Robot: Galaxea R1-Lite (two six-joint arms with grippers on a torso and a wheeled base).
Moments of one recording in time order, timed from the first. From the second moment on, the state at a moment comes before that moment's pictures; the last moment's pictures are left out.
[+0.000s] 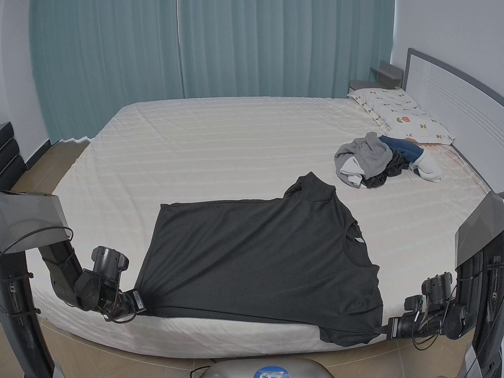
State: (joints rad) left arm -0.09 2.18 -0.50 -0.56 0.08 -0.57; right arm 0.06 2.37 -0.02 -1.37 0.37 0.26
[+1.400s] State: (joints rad) left arm 0.00 2.15 -0.58 -0.54 -0.11 -0.68; right arm 0.04 2.41 -0.11 -1.55 0.34 0.39
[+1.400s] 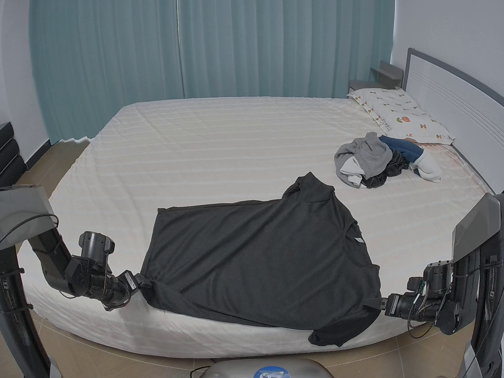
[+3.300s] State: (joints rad) left arm -0.04 1.99 -0.64 -0.42 -0.39 -0.92; right arm -0.06 2.32 -0.18 -1.55 0.42 0.65
